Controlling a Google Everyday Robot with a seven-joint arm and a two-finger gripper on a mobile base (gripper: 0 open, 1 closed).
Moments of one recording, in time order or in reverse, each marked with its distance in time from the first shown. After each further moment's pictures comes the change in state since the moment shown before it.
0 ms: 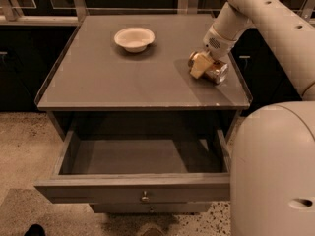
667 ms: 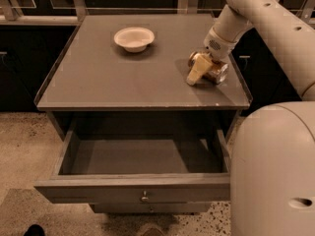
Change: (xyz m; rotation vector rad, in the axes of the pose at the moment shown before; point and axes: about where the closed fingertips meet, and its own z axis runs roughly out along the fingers) arm 0.000 0.000 0.000 0.000 0.000 0.000
